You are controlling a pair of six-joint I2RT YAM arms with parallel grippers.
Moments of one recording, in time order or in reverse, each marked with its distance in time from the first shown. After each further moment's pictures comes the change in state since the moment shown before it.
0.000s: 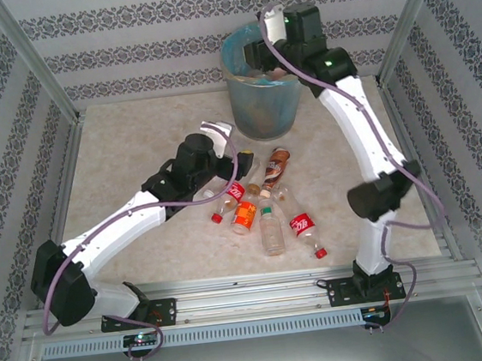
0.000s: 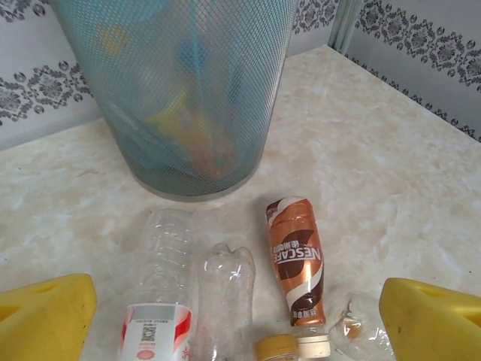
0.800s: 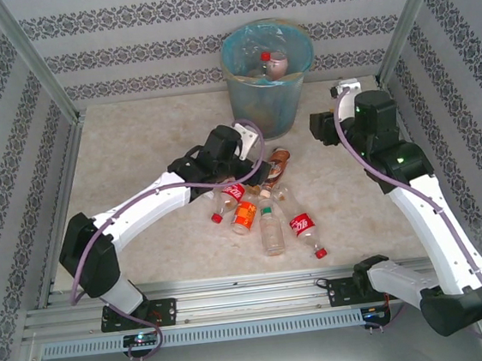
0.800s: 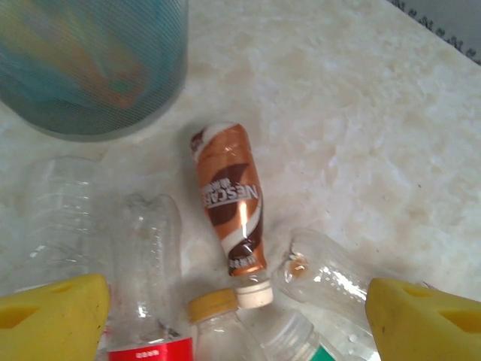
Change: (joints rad) left arm -0.048 0.232 0.211 -0.231 0.167 0.008; right arm -0.106 -0.836 -1.032 0.128 0.134 0.070
